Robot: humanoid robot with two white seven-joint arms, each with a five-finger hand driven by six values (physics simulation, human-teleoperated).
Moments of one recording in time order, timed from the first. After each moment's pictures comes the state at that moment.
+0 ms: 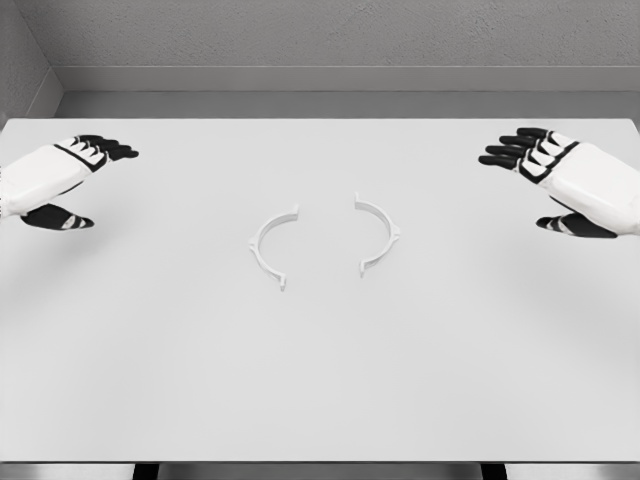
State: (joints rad) left arm -0.39 0.84 -0.31 -1.33 -0.46 -0.61 -0.21; right arm -0.13 -0.85 0.06 -1.74 0.44 -0.61 0.26
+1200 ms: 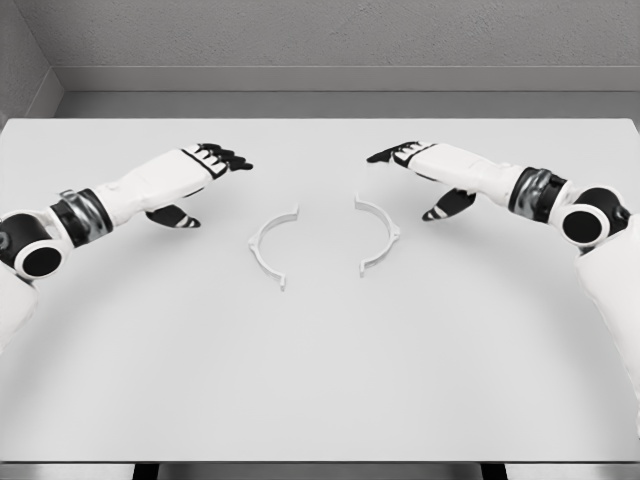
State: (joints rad) left arm -0.52 0.52 -0.40 -1.26 -0.67 -0.61 -0.30; right arm -0.62 -0.38 0.32 -1.12 0.51 -0.61 0.59
